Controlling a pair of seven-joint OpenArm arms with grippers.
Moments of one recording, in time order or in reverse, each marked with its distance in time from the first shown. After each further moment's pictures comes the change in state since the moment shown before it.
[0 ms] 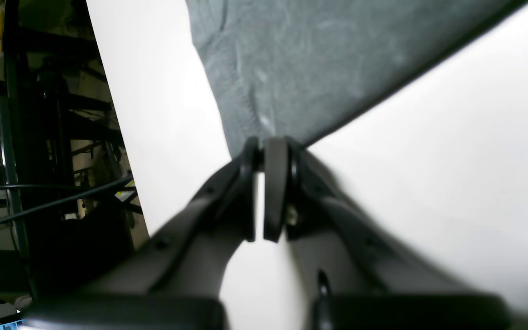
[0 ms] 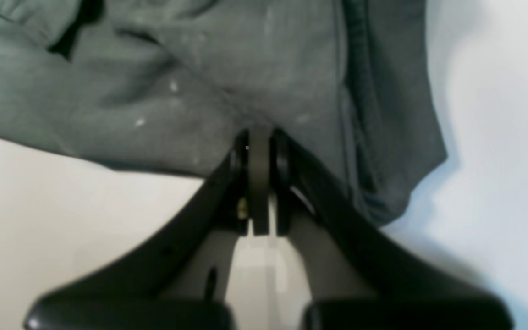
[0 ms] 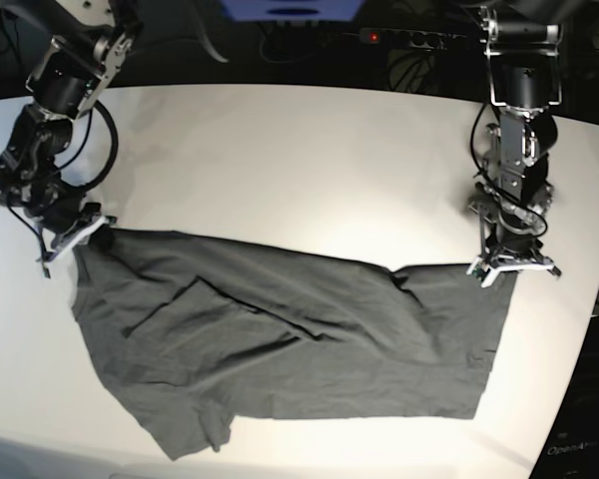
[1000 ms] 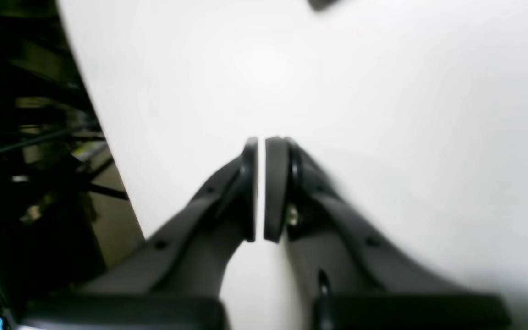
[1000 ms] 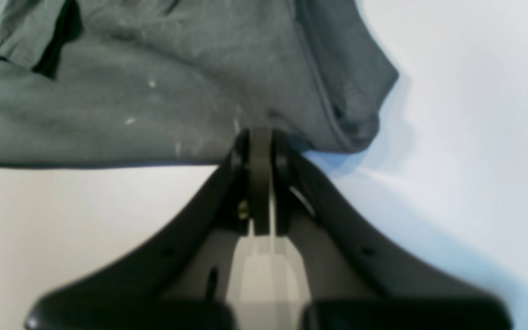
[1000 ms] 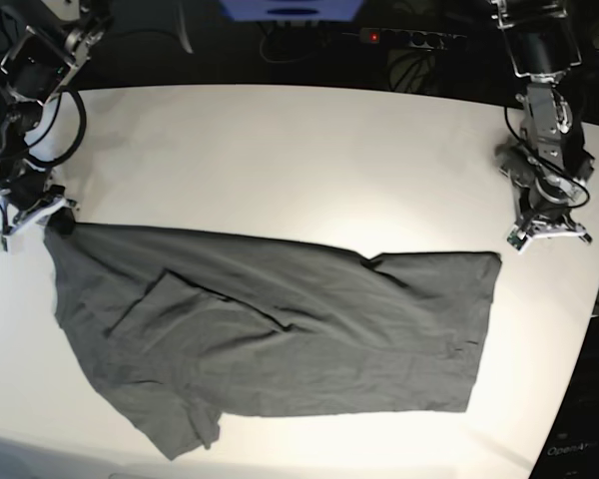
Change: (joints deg) left arm 7.8 0.5 -14.0 13.8 0.3 -19.2 1.1; right arm -3.9 5.4 5.5 -4.3 1.8 0.5 5.4
